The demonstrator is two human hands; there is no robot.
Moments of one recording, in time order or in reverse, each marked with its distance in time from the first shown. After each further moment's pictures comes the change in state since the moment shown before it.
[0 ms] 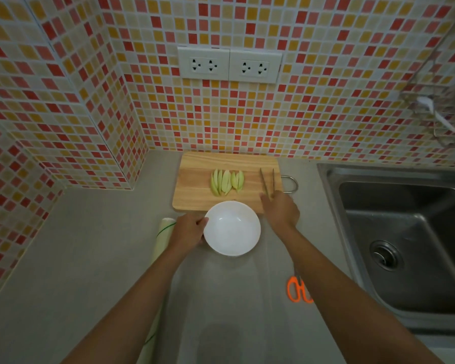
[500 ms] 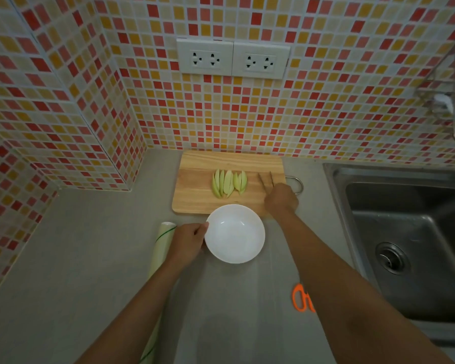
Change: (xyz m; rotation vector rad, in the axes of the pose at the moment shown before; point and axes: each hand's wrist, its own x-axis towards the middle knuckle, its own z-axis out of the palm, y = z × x) left_hand -0.004 -0.014 0.006 -0.086 0.031 -0.004; right_hand 0.048 -0.017 0.015 -0.110 -0.099 0.067
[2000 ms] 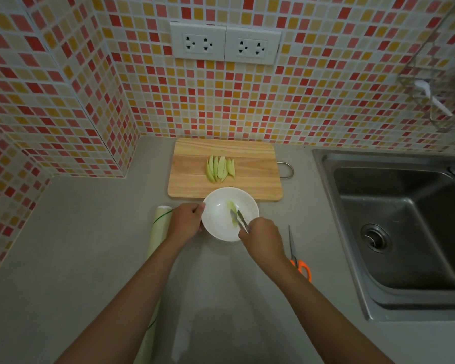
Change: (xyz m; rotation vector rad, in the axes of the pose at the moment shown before) left_hand 0.004 0.007 0.002 -0.023 -0.013 -0.061; right_hand -0.164 0.025 -0.009 0.062 -0.152 -0.251
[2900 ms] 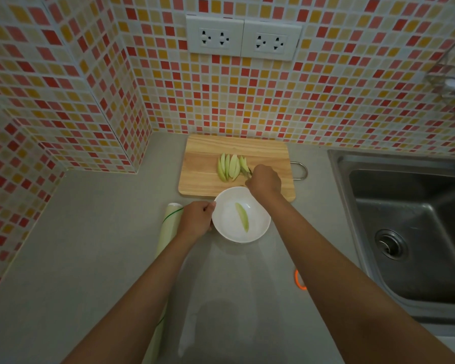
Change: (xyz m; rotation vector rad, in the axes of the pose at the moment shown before) left_hand 0.002 0.000 -0.001 0.011 -0.008 0.015; right_hand 0.126 -0.044 -0.017 -0.139 0.038 0.003
